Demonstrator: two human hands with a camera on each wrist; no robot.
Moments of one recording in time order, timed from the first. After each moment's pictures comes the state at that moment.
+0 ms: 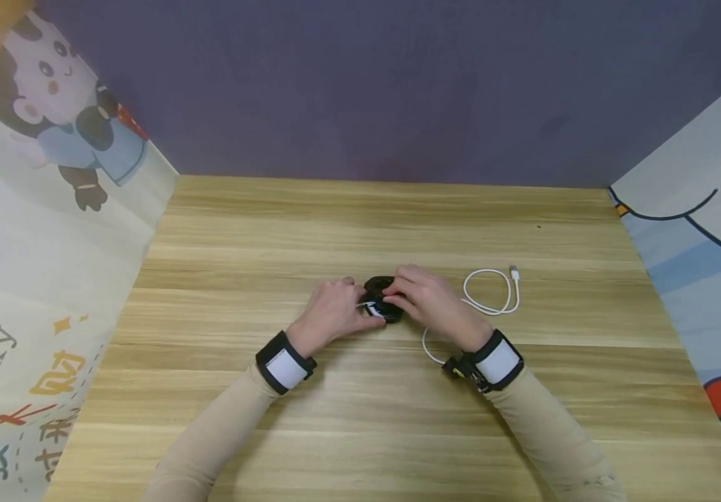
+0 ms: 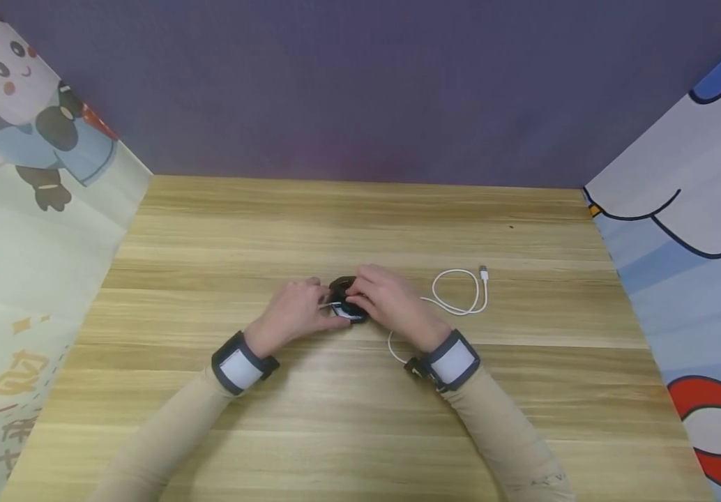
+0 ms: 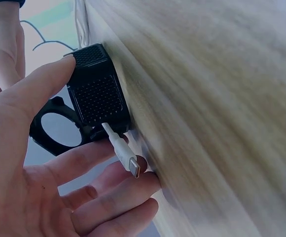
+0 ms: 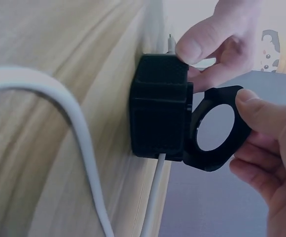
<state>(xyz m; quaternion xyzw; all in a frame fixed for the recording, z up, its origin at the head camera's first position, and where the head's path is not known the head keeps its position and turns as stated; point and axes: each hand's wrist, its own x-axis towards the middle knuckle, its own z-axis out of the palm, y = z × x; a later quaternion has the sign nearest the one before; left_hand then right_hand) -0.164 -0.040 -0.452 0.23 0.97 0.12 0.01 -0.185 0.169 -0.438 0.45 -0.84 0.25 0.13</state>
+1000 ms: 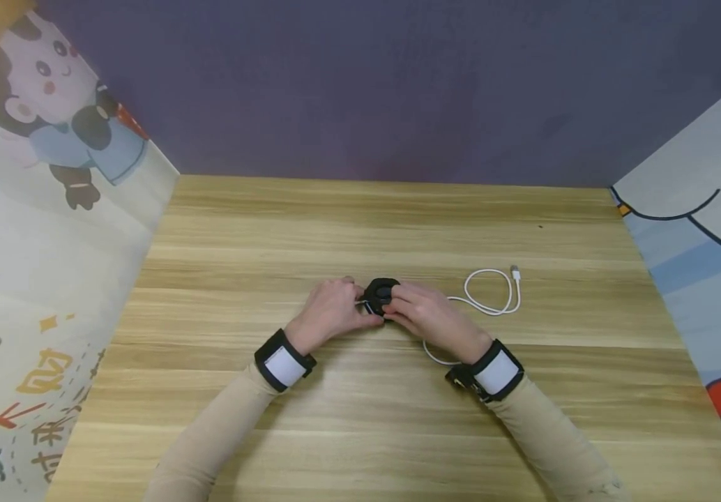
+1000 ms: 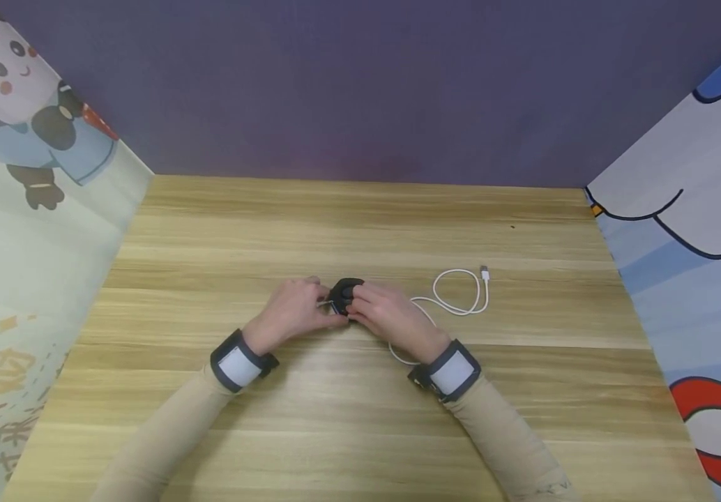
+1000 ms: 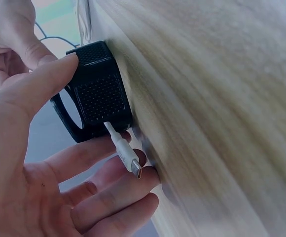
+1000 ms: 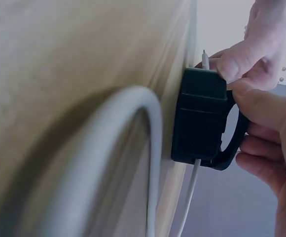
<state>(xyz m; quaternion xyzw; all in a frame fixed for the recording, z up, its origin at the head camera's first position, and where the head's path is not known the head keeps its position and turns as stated) -0.165 -0.042 -0.448 0.22 0.96 0.15 0.03 -0.171 0.173 -0.452 0.50 -0.84 0.17 0.12</state>
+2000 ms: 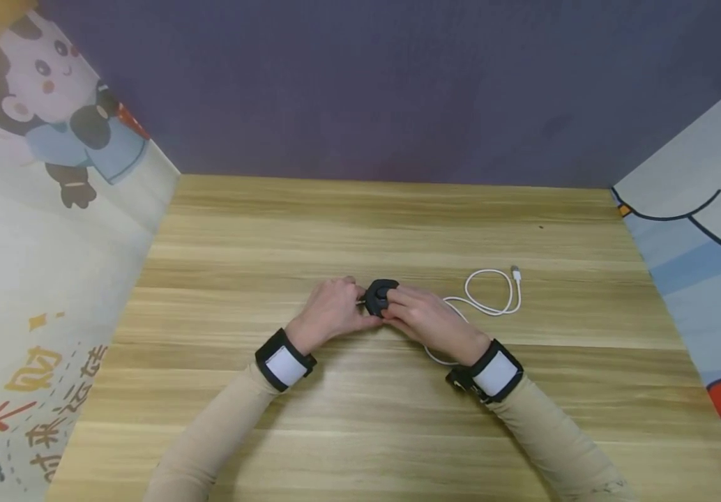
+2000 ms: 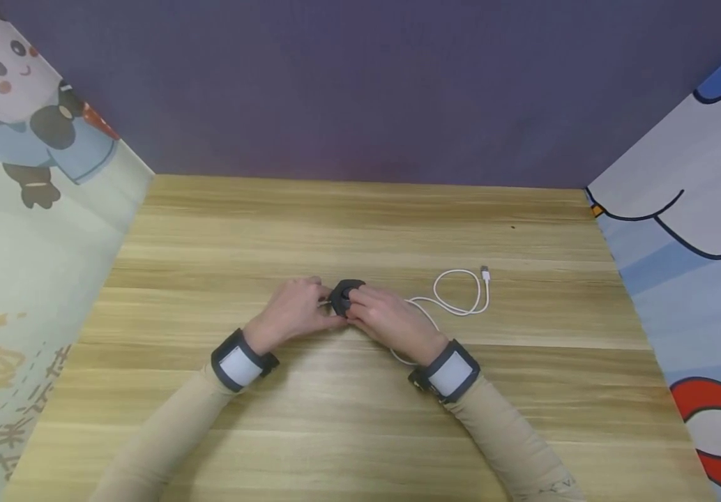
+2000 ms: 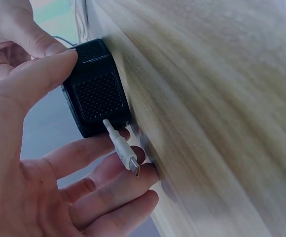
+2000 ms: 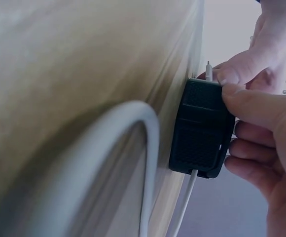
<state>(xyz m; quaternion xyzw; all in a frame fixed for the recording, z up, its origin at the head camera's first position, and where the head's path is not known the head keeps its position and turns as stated) -0.165 -0.042 -0.449 0.23 0.96 0.15 0.03 -0.167 0.168 -0.453 0.50 -0.85 0.14 0.10</state>
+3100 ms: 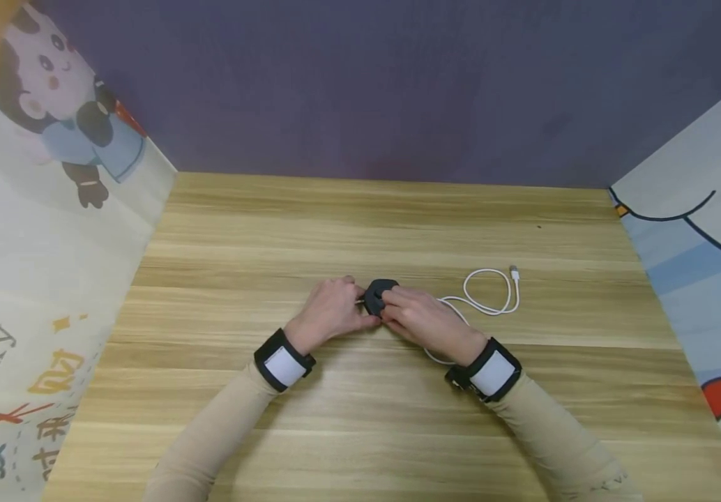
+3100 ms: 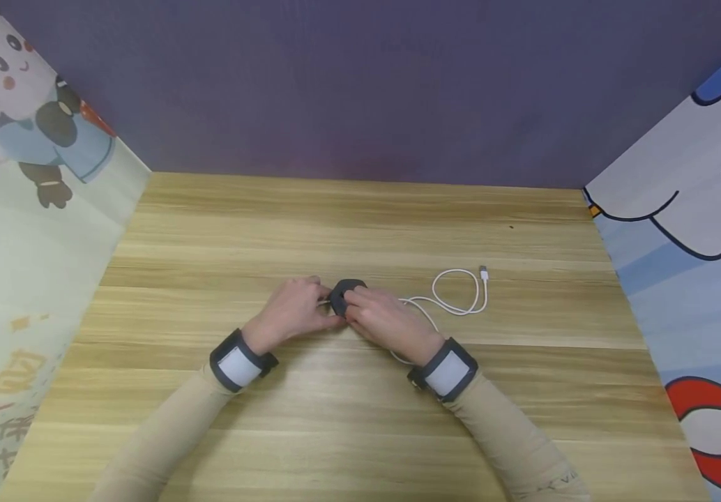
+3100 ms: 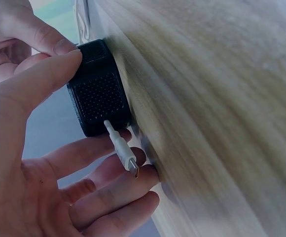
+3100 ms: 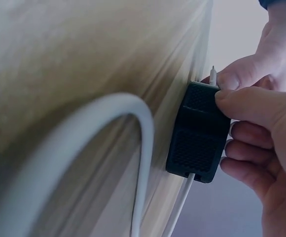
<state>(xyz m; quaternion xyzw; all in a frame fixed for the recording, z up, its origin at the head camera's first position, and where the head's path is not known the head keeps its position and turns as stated) -0.164 -0.040 -0.445 0.24 0.96 0.12 0.04 -0.166 0.167 -0.450 0.52 -0.85 0.11 0.08</state>
